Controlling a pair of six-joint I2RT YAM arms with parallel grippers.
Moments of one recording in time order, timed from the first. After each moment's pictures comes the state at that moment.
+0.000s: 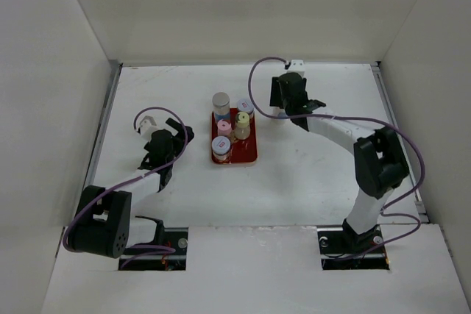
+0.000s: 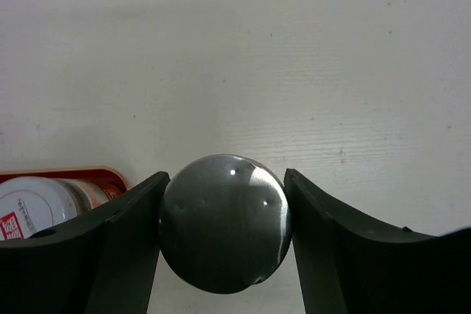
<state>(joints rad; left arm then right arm) -0.20 1.26 0.36 0.46 -0.24 -0.91 0.48 1.82 1.32 -0.02 0.43 0.29</state>
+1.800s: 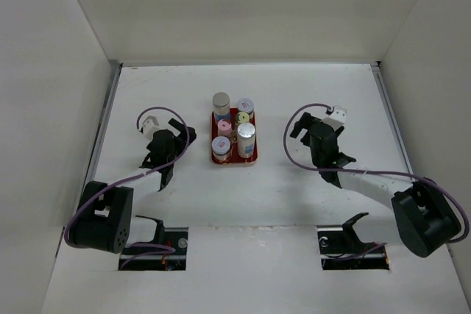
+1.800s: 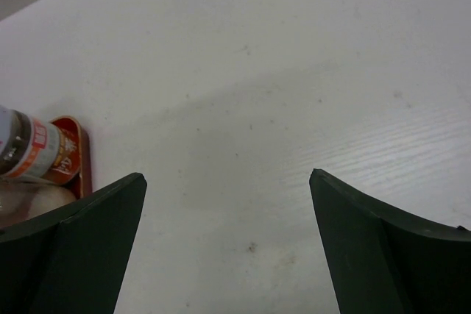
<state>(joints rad) -0.21 1.30 0.36 0.48 -0.21 -0.91 0.49 1.25 0.52 0.35 0.58 0.56</state>
